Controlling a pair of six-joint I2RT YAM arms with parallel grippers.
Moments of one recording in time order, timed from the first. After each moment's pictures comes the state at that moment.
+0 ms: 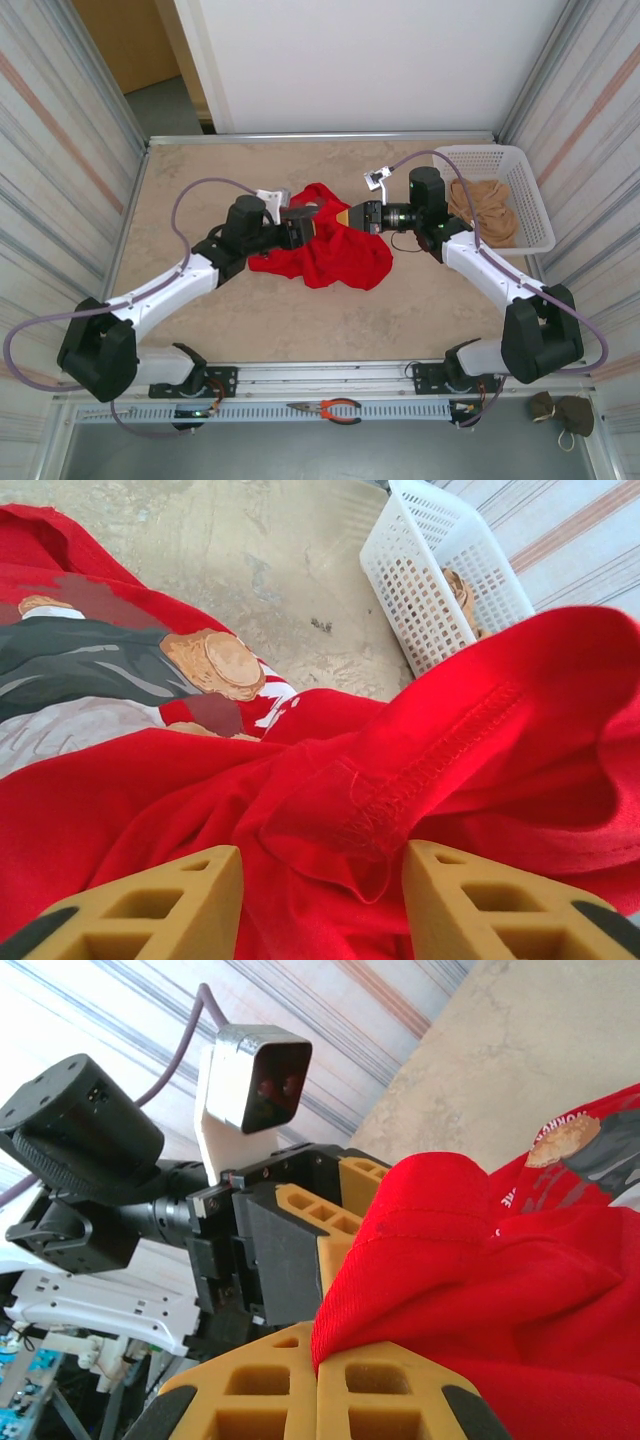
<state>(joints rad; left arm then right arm) -0.61 1.29 0.83 -0.01 0.28 -0.60 0.38 1.35 0.92 0.08 -0.99 0.60</state>
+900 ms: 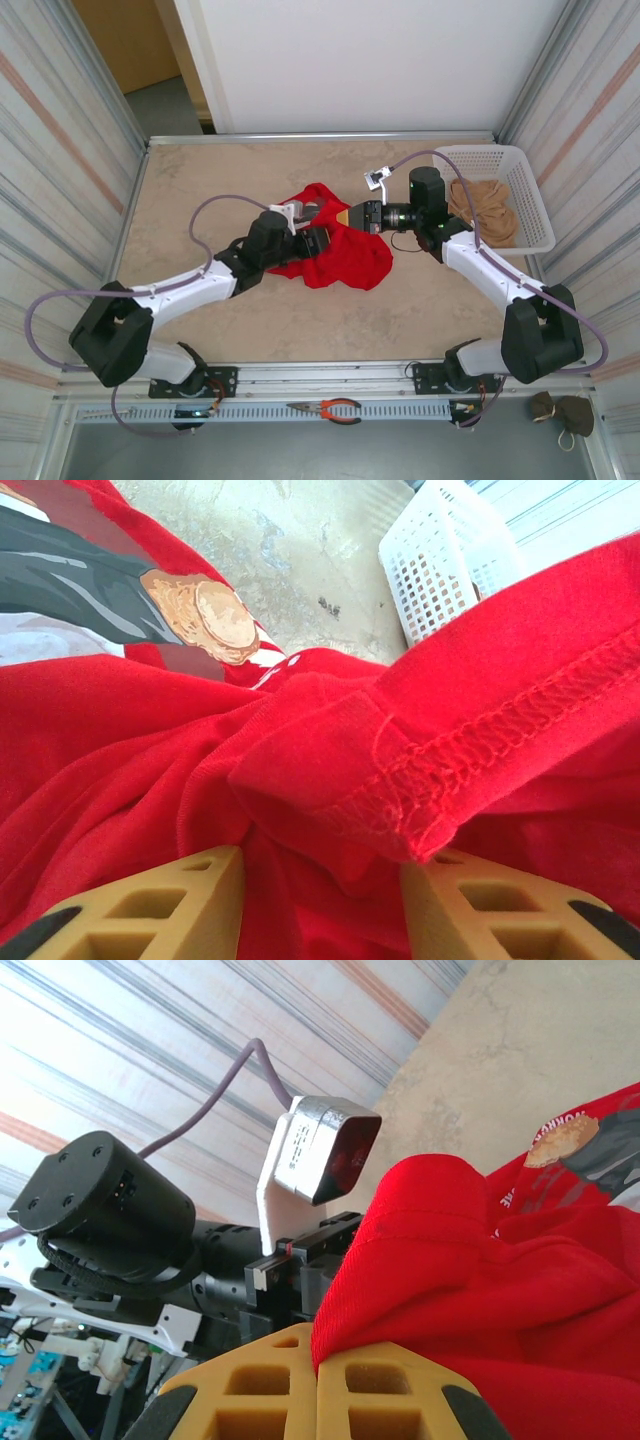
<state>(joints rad) -0.73 1.38 0.76 0.15 0.13 -0.83 0.38 1.35 0.92 0.08 -0.99 0.60</state>
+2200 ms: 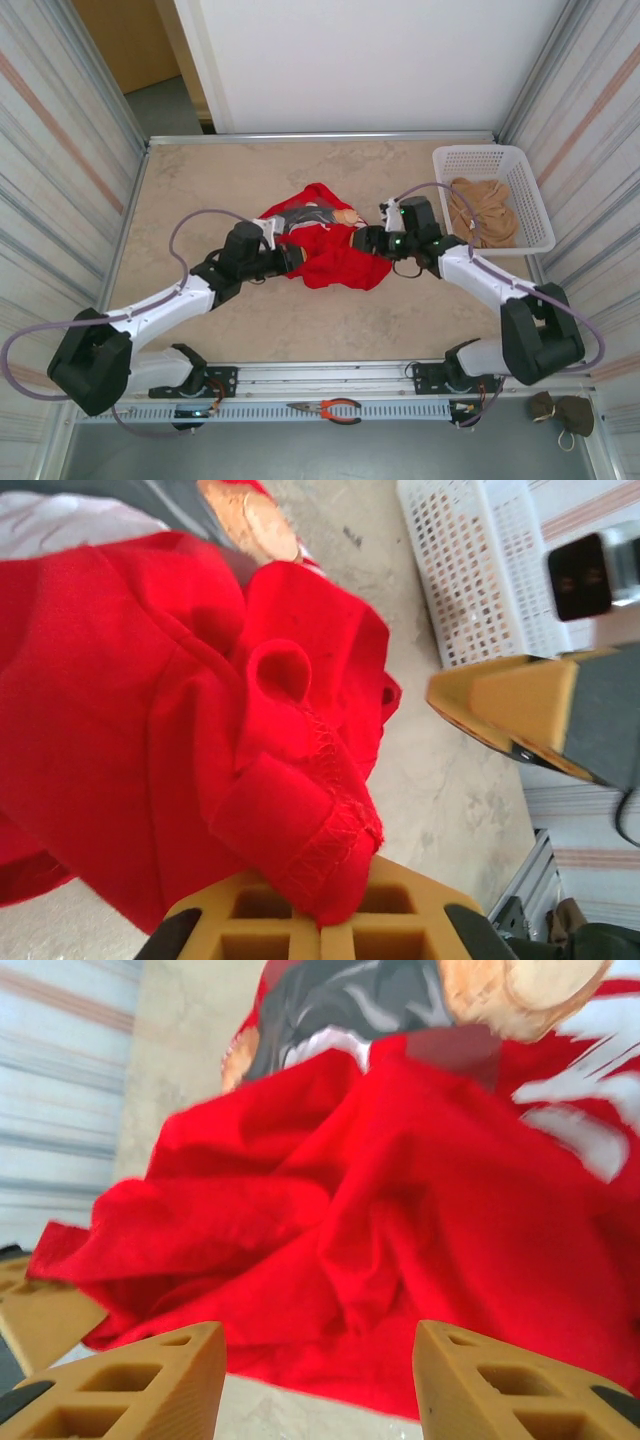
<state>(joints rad) -0.64 1.21 0.60 0.06 0.32 -0.78 0.45 1.32 0.75 -0.15 -0.49 0.64</state>
